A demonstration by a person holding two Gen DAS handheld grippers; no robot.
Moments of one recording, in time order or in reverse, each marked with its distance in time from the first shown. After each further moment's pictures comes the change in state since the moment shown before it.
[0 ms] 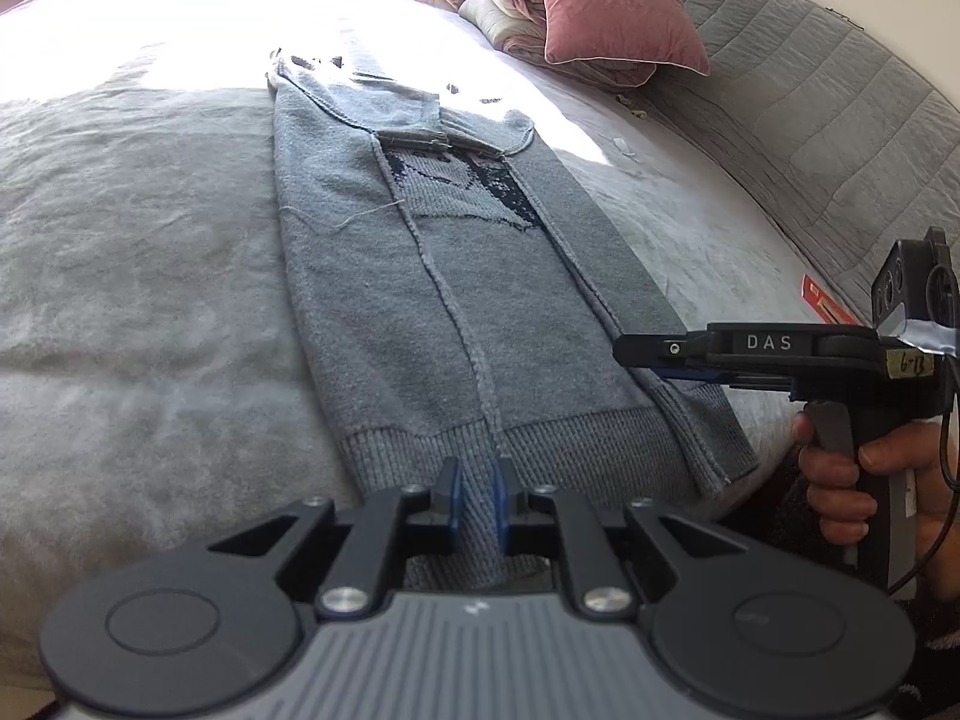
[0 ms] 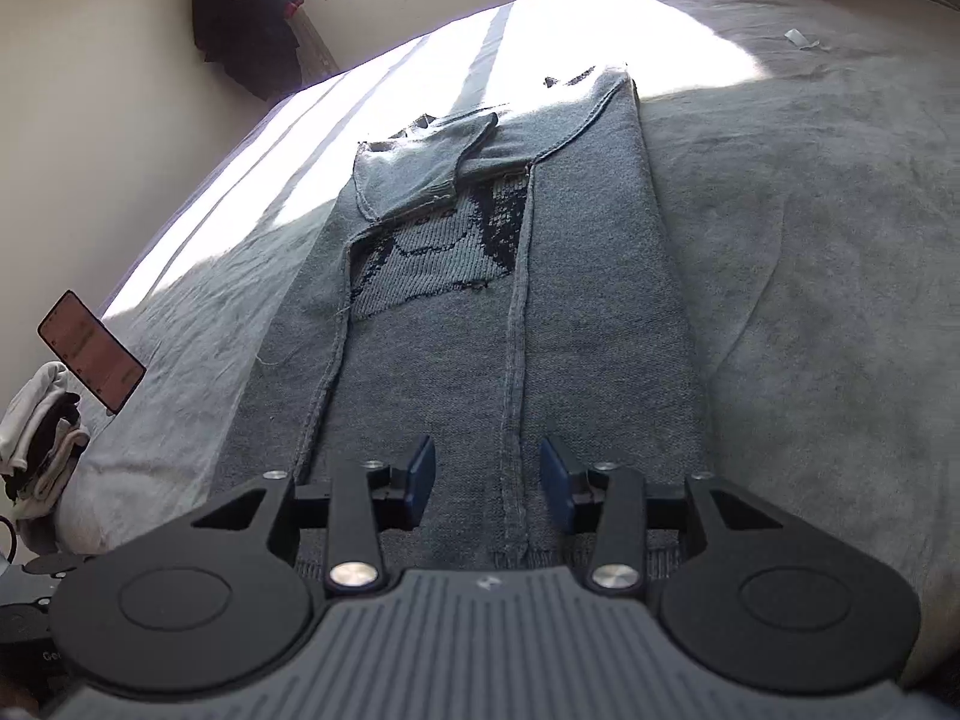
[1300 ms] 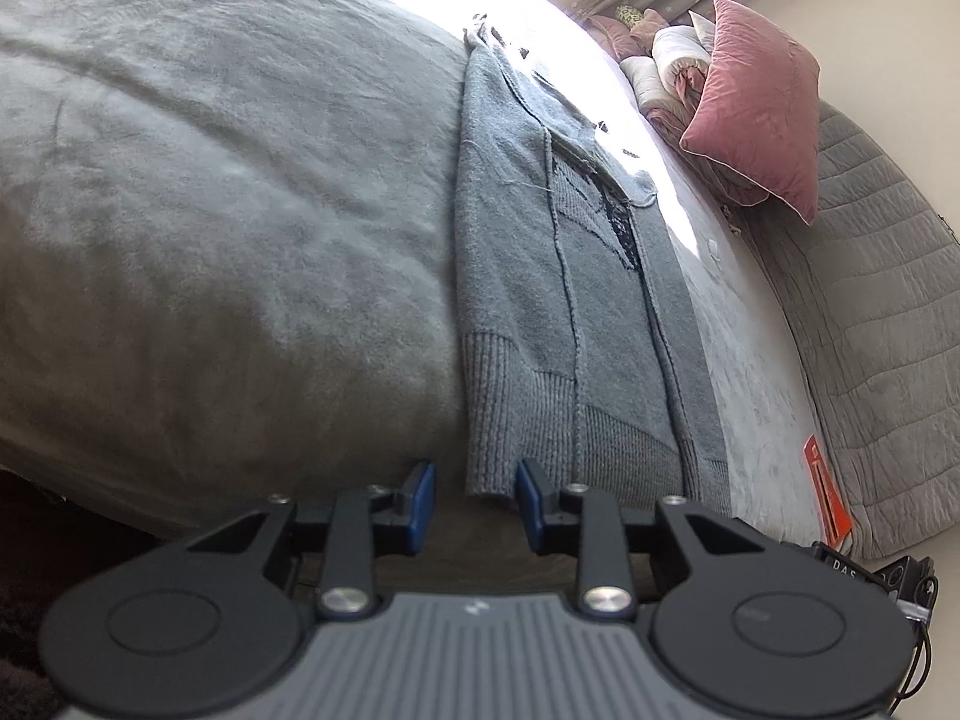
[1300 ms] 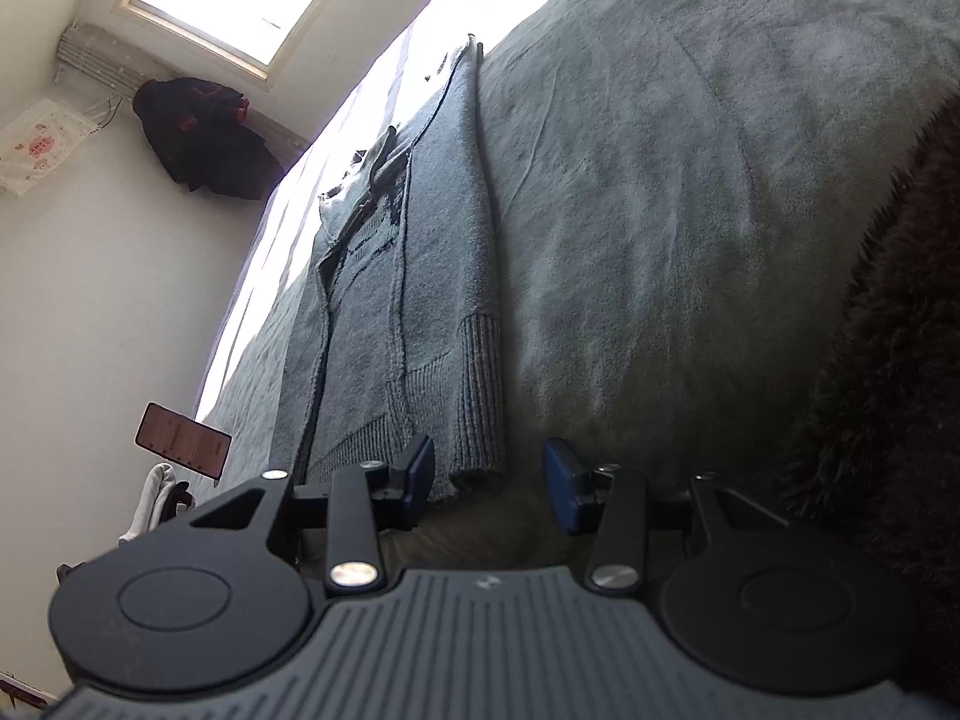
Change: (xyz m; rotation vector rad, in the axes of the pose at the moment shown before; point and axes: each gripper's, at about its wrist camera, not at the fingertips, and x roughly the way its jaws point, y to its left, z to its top) left arm -0.018 0.043 -0.043 -0.468 -0.054 -0.026; right arm -0.062 -0.088 -0.062 0.392 -0.022 0.198
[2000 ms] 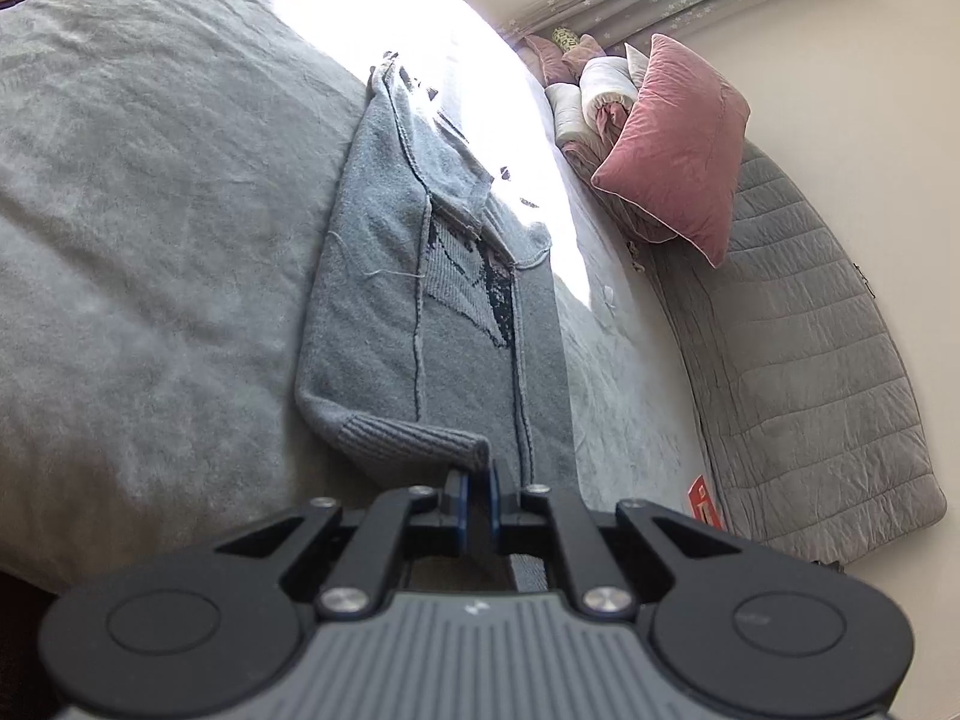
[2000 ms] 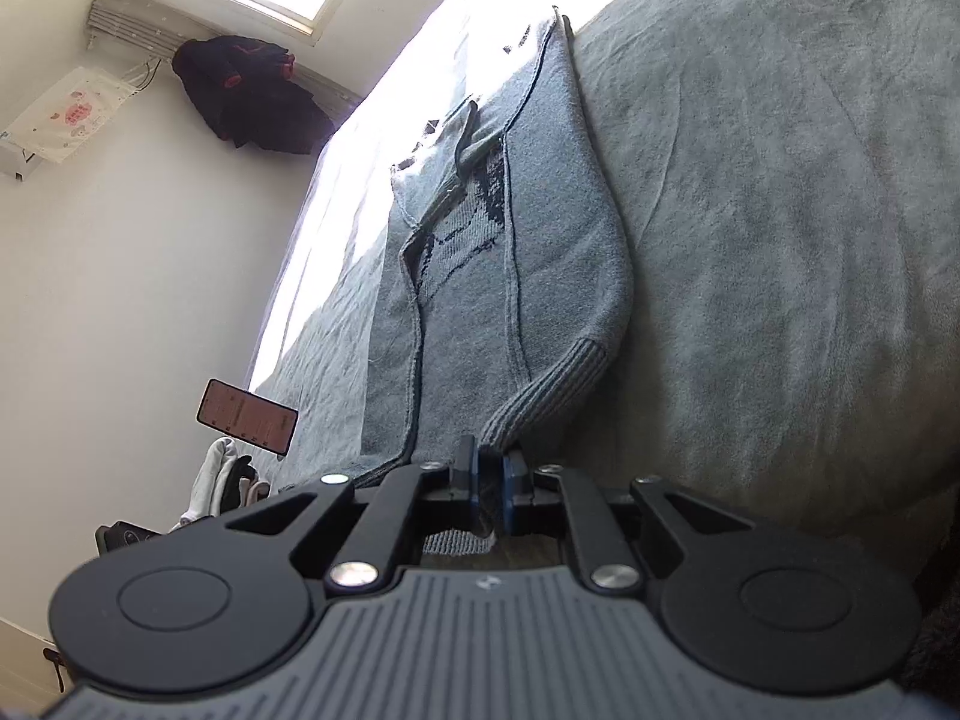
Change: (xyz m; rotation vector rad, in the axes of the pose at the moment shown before) left arm -0.001 -0.029 0.063 -0.059 -0.014 -0.201; right arm 0.007 0.041 0.053 -0.019 0.112 0.109
